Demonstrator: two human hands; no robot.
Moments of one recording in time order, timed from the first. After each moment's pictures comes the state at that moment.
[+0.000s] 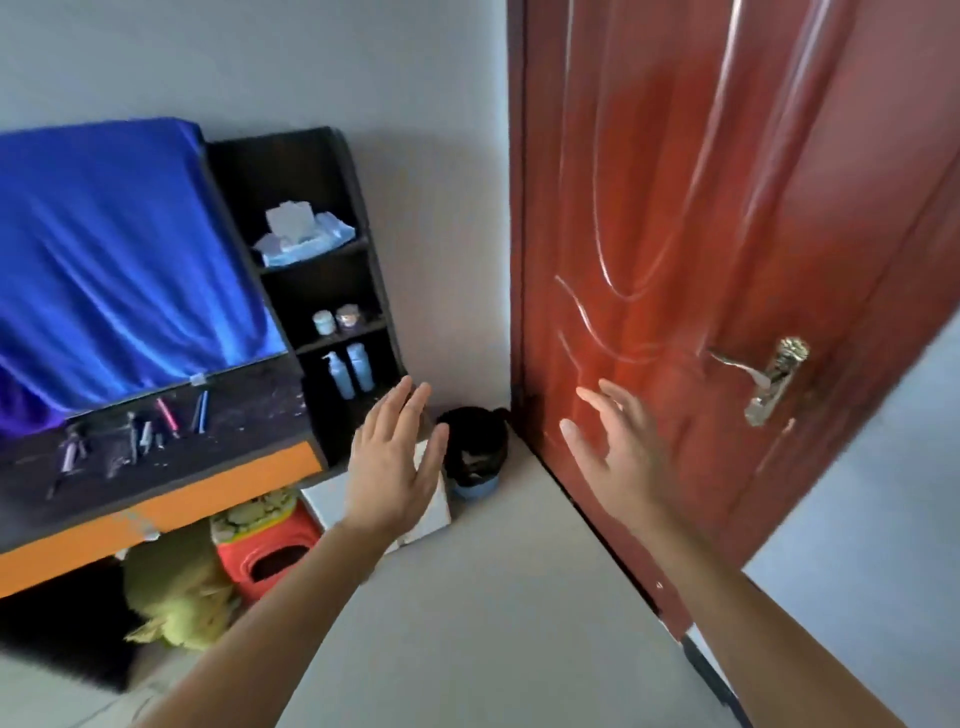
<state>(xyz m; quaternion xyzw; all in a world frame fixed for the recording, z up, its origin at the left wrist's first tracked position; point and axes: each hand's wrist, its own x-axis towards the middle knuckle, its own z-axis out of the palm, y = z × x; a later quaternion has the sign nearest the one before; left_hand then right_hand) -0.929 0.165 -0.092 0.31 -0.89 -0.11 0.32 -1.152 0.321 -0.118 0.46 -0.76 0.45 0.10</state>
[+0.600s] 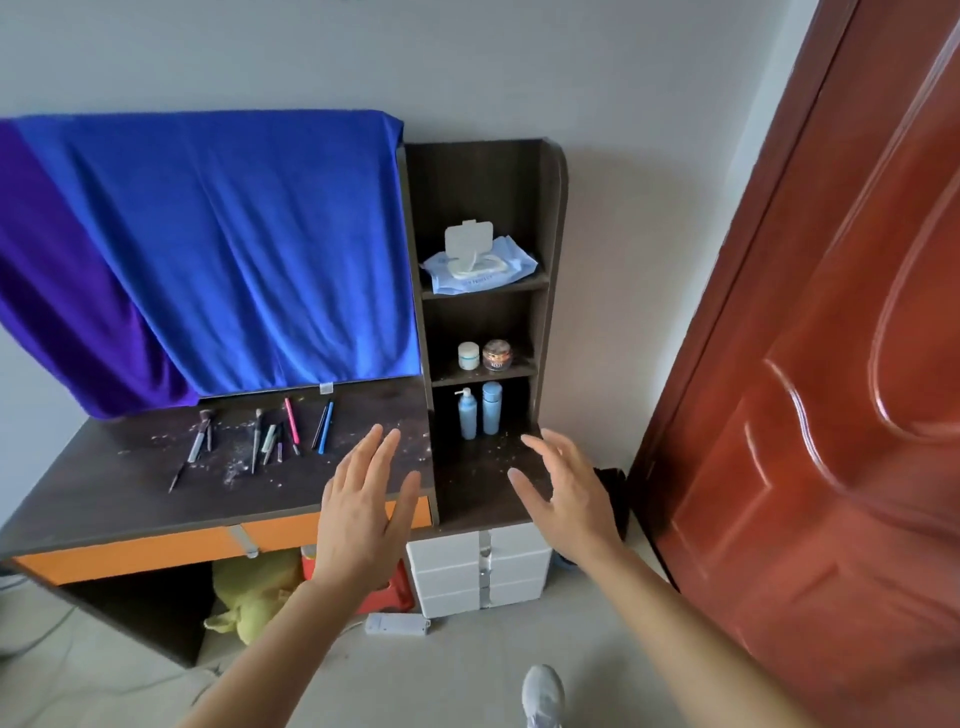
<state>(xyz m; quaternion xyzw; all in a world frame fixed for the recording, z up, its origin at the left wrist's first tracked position) -0.812 -0.093 -0.129 0.51 -0.80 -0.10 0.31 -1.065 -0.041 -0.168 0.60 -0.71 0.35 -0.06</state>
